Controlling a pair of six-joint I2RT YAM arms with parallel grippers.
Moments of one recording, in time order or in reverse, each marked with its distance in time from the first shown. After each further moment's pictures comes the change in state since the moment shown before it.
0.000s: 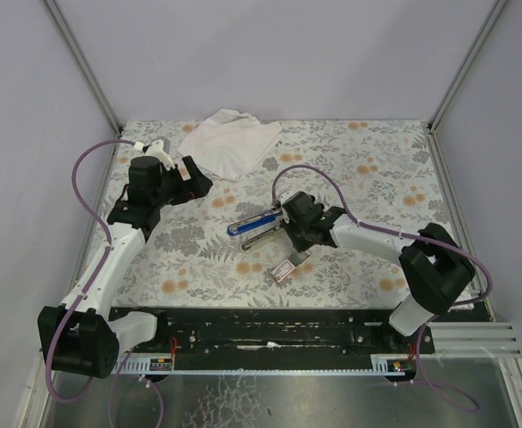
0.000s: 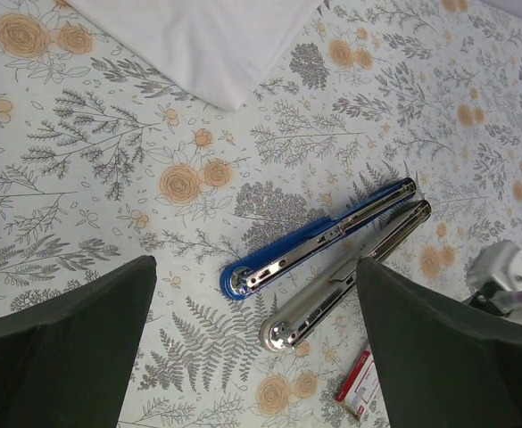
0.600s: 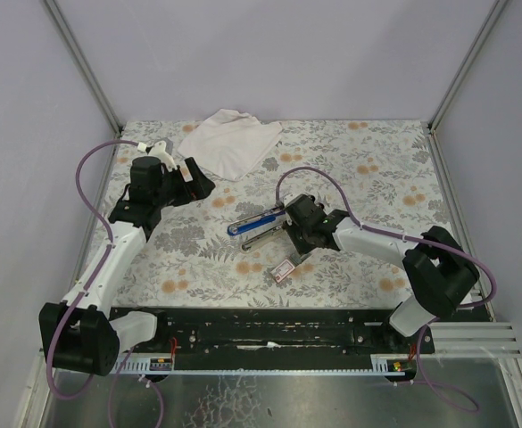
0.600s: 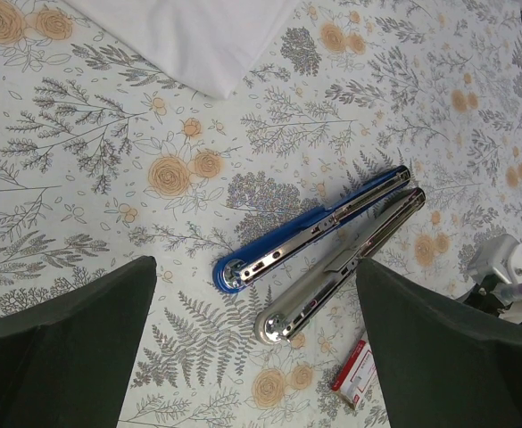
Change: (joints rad) left arm 0.000 0.014 -0.005 0.002 0.042 -0.001; right arm 0.003 -0.045 -0.032 0.003 0.000 0.048
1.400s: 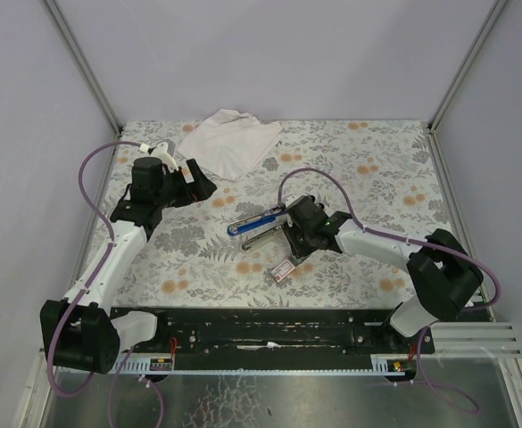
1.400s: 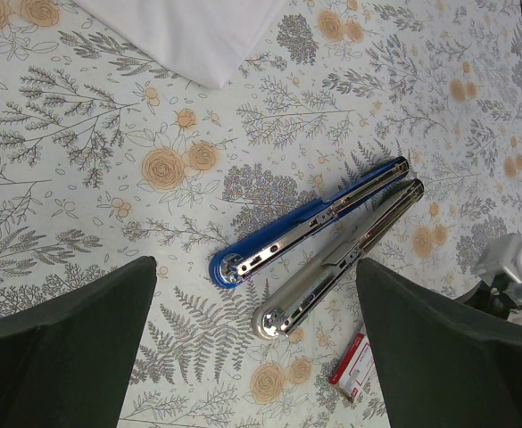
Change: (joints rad) left arm 0.000 0.013 -0.007 0.003 0.023 0.000; right arm 0.003 -0.041 -0.021 -0.002 -0.050 0.066
